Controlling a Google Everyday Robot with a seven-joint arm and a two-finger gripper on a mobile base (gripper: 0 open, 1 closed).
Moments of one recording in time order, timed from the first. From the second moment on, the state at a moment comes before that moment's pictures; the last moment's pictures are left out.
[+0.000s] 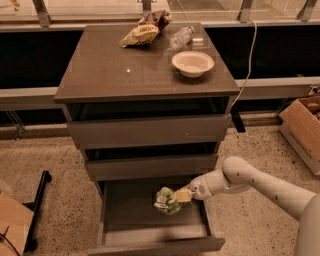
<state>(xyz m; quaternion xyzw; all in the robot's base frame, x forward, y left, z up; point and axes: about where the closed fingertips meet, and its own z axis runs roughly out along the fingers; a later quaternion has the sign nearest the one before) 0.533 -0.076 0.445 -0.32 0.82 0.45 0.16</state>
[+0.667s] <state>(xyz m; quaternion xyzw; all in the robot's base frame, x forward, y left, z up) 0.565 -0.117 0.342 -0.24 0.82 0.50 0.15</state>
